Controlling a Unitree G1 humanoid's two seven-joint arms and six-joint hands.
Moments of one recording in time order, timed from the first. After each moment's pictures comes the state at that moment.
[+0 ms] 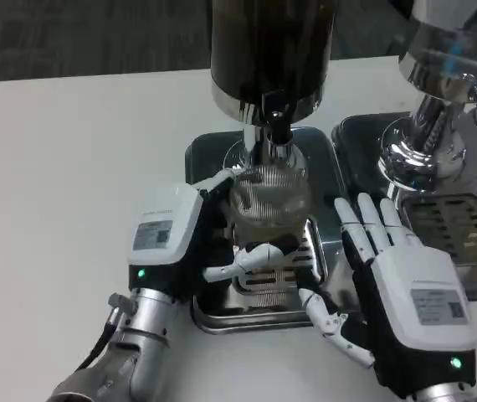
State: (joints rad) left arm -0.52 0.20 -0.51 1.18 0.75 -0.57 0.91; right arm 0.29 -0.23 0.40 -0.20 -1.06 0.09 -0.39
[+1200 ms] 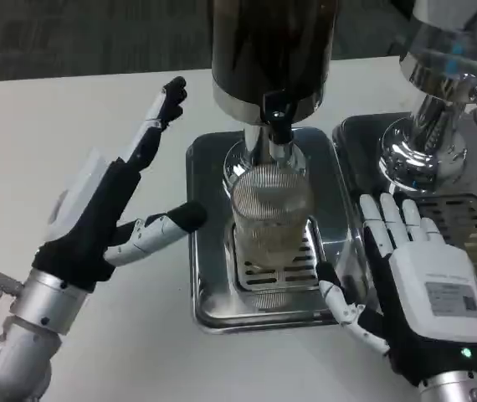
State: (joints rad) left arm -0.20 0.47 -0.18 0.53 0.19 -0.88 0.11; right arm 0.22 -0.24 0.36 -0.08 -1.03 0.12 -0.42
